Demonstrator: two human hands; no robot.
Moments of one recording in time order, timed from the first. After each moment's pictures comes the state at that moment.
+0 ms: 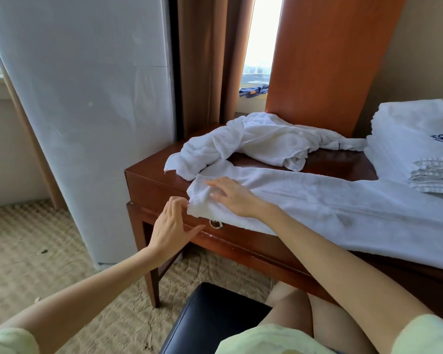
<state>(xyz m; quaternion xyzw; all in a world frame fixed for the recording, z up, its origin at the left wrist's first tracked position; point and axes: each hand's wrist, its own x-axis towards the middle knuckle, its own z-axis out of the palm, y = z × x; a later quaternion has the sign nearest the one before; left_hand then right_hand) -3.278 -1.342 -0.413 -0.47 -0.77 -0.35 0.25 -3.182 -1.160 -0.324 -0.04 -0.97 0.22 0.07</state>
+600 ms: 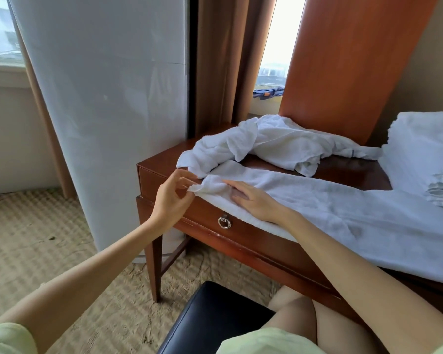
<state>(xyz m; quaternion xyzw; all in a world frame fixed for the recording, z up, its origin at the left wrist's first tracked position) -3.285 -1.351 -0.350 -0.40 -0.69 -0.60 0.10 -3.171 -1.145 -0.329 -0.05 -0.94 0.34 0.07</state>
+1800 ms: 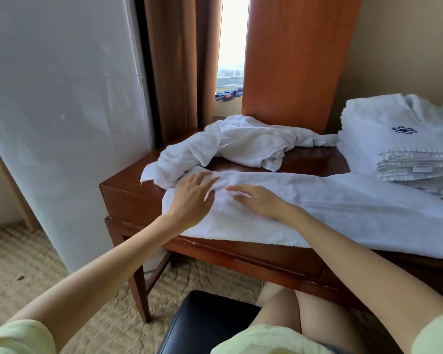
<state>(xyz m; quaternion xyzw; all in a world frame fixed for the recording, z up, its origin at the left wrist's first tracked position) -3.252 -1.262 -0.326 -0.55 -0.78 -0.24 0.16 -3.120 -1.088 -0.327 -0.11 -0.94 0.31 0.09</state>
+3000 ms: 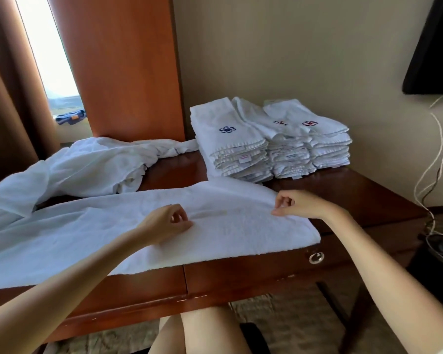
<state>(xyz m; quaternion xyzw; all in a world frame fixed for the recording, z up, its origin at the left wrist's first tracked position) -3.096 -1.059 -0.326 -0.68 -0.71 -0.18 -0.10 -2.746 -0.922 -0.311 -0.46 -0.84 0.24 0.13</state>
